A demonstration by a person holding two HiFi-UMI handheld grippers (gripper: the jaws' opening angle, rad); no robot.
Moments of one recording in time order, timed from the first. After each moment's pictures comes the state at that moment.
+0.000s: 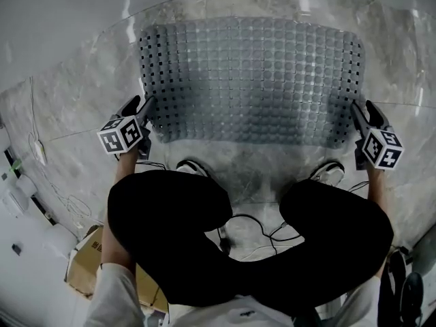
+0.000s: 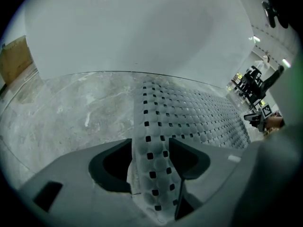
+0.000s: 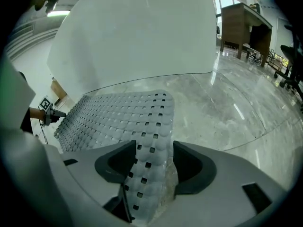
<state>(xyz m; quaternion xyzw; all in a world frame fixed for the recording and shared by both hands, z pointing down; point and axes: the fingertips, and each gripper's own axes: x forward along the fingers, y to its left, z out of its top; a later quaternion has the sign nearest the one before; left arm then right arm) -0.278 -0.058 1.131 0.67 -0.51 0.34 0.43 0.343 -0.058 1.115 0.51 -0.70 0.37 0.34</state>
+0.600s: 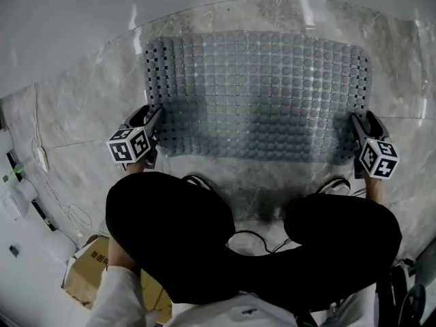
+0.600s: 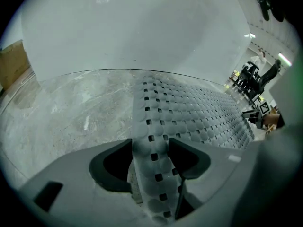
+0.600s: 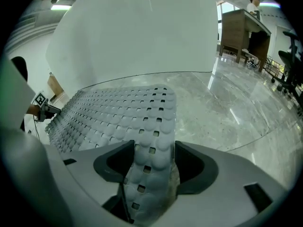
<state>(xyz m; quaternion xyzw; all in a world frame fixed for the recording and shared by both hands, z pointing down) -0.279 -0.060 1.153 0.68 -0.50 0.35 0.41 0.339 -0.057 1.144 0.53 -0.69 0.35 0.35</state>
